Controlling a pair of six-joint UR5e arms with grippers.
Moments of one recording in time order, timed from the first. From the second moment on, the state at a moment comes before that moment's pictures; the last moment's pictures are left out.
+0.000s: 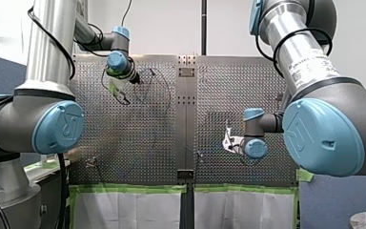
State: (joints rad) left arm -0.11 -1.71 -1.63 -3.04 -1.61 -2.52; right arm 1.95 -0.86 1.85 -0.91 1.62 1.71
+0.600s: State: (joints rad) left arm -0.11 -1.67 -1.63 -3.13 -1.58 -2.65; right arm 1.95 -0.86 1.85 -0.91 1.62 1.71
